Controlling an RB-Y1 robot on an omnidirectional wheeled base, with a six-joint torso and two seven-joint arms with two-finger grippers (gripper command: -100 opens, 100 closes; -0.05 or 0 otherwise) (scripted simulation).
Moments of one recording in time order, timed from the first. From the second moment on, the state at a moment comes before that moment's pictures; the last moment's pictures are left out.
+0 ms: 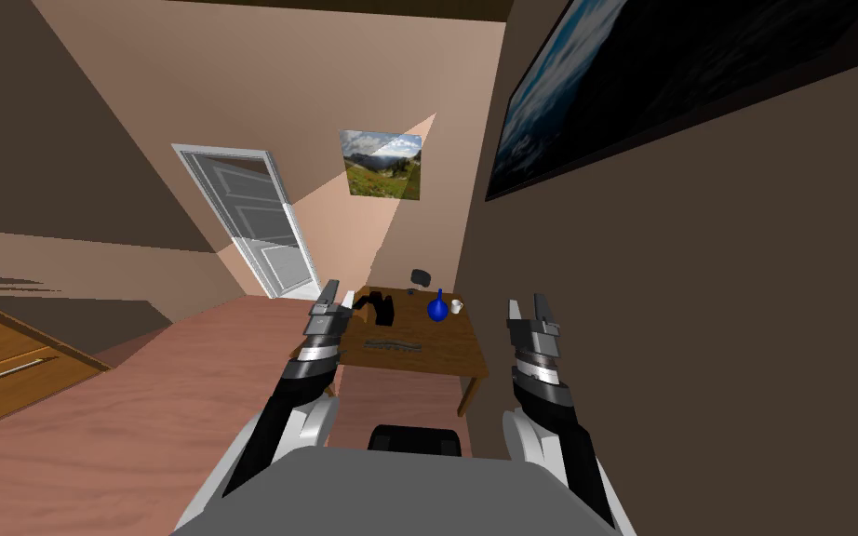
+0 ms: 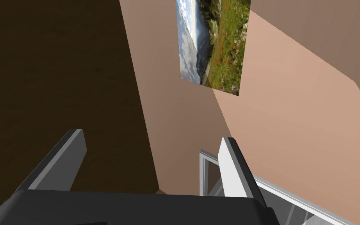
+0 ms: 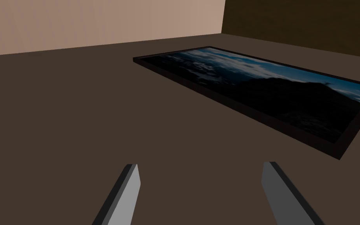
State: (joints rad) left arm 0.53 -0.03 -0.07 -2.33 -0.11 -0.40 0.03; right arm 0.54 0.03 0.07 -2.37 -0.01 -0.44 0.03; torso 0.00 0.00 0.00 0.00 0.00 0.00
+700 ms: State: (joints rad) left arm 0.48 0.11 -0.07 -2.25 -0.09 -0.29 0.06; right arm 0.54 0.03 0.07 -2.37 -0.01 -0.44 0.03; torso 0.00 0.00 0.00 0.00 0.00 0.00
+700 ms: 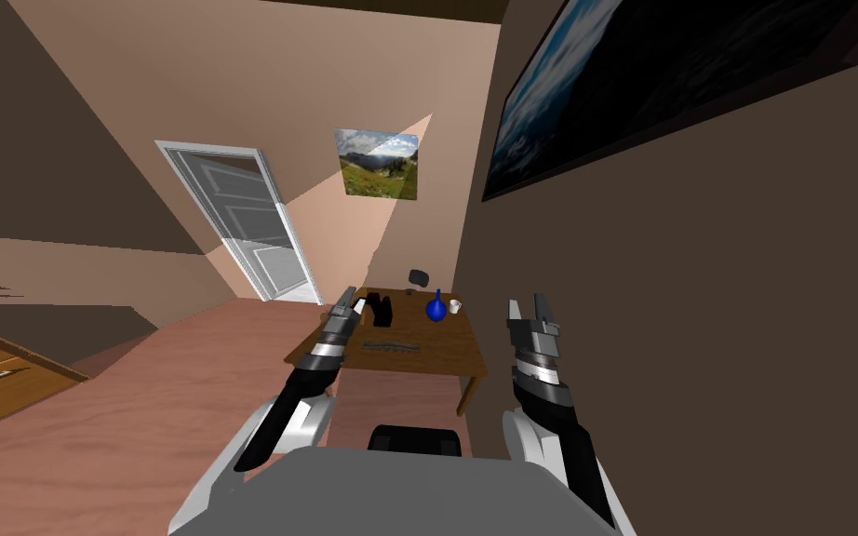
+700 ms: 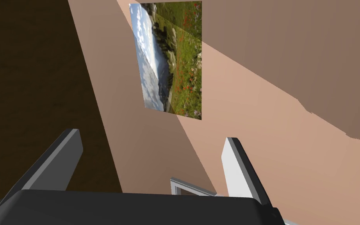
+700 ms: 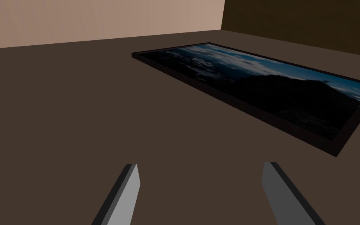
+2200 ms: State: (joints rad) left arm 0.28 0.16 -0.07 -1.92 -0.01 0.10 0.18; right arm 0.54 0.03 0.07 -2.37 -0.01 -0.44 0.03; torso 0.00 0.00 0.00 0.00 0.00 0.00
